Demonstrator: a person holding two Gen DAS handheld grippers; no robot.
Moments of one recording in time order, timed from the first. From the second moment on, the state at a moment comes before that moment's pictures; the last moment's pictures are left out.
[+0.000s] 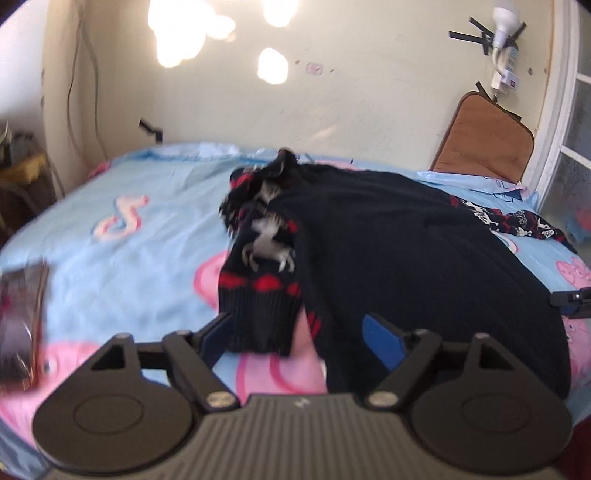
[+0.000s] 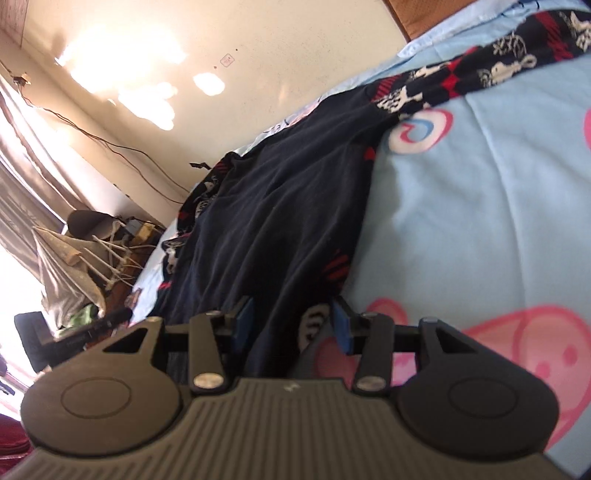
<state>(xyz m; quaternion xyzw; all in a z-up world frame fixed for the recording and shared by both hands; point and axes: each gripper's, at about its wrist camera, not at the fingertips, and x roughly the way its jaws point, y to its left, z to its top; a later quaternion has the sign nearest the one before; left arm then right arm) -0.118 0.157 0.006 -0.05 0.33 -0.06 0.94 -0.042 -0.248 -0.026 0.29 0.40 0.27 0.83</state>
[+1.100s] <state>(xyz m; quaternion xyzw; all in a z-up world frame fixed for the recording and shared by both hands) -0.109 0.206 -0.004 -0.17 0.32 0.02 0.93 -0.025 -0.267 0.045 0.20 0.30 0.16 0.92</state>
